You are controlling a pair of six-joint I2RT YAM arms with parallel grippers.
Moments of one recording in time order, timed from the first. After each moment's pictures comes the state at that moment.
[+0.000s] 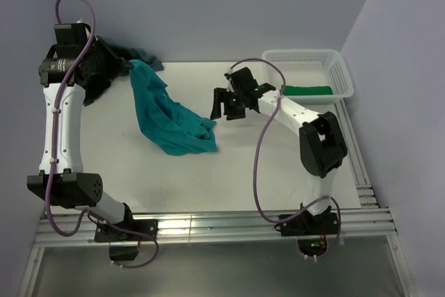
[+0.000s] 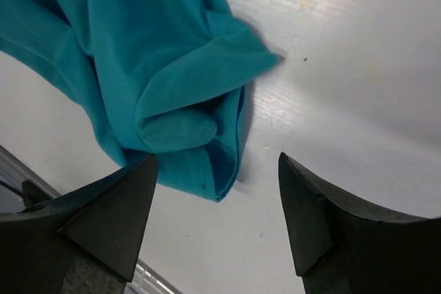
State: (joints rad) left arm 0.05 1.55 1.93 -0.97 0.27 -0.76; right arm 0.51 1.82 1.44 -0.48 -0.27 0.46
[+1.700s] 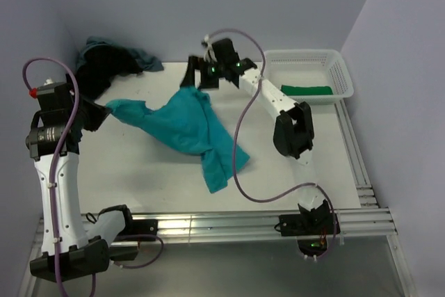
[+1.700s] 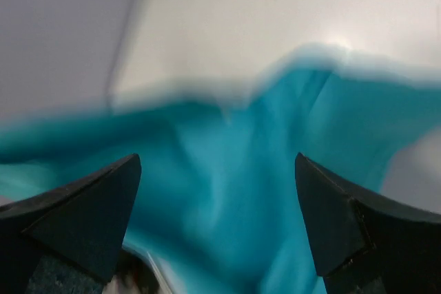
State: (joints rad) left arm 0.20 1.00 1.34 -0.96 0.11 -0.84; right arm 0.54 2.30 2.35 -0.55 -0.50 0.54
